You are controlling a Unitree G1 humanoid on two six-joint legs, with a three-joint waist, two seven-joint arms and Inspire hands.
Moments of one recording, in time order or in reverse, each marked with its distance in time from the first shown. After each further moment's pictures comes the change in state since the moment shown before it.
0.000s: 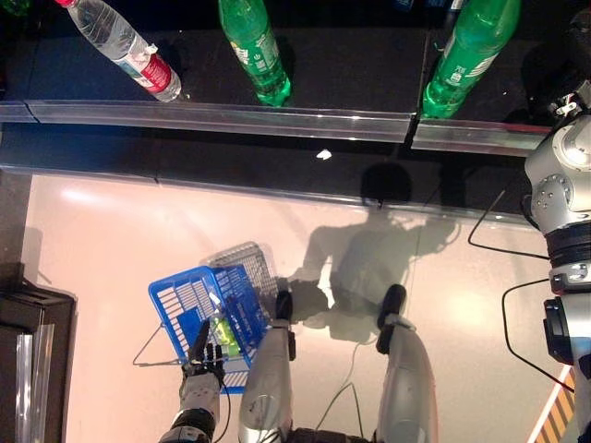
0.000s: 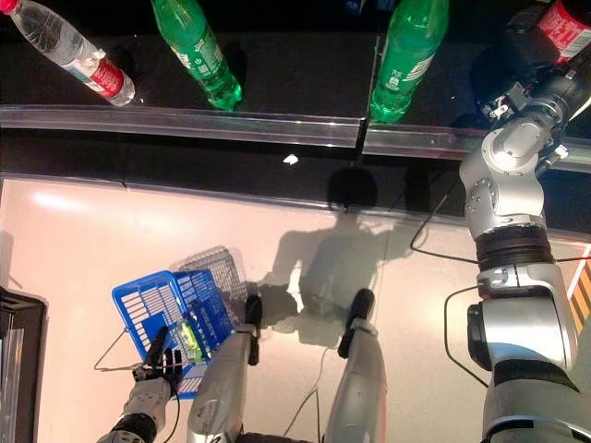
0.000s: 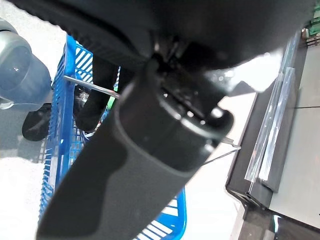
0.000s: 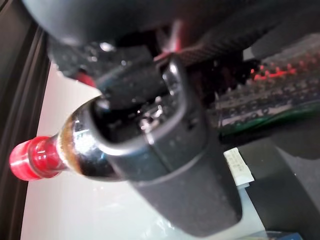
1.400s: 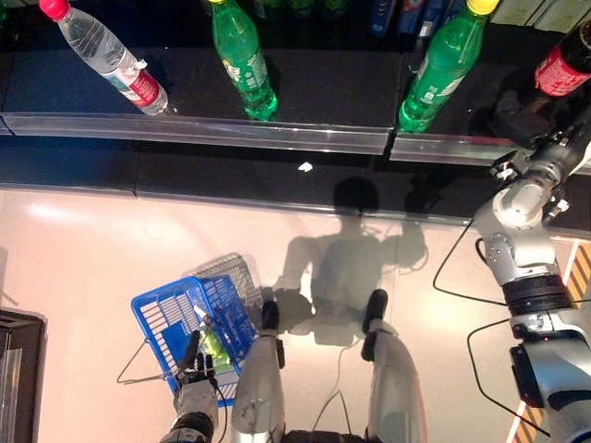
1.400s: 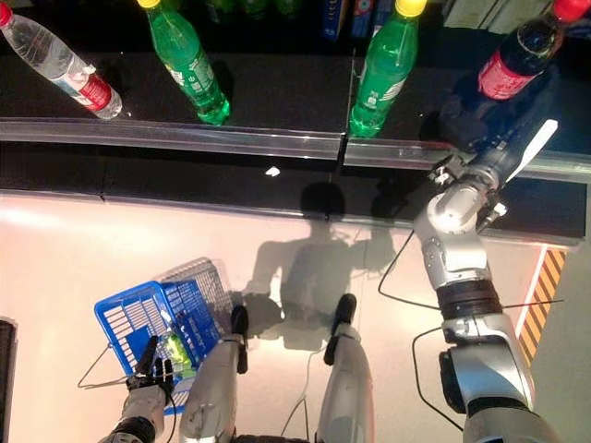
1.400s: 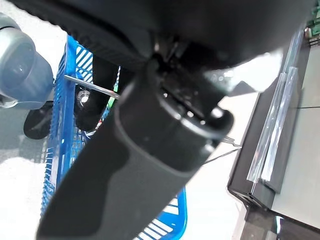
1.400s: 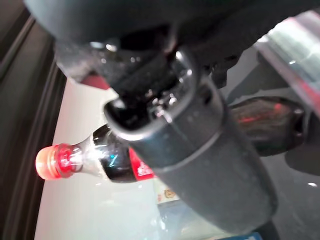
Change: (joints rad) left arm 0.000 0.000 0.033 0.062 -0.005 -0.056 0.002; right arm 0.254 0.135 -0.051 -0.235 -0.127 0.012 -0.091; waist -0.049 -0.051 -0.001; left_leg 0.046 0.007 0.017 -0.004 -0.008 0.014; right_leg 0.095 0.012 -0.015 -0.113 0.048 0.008
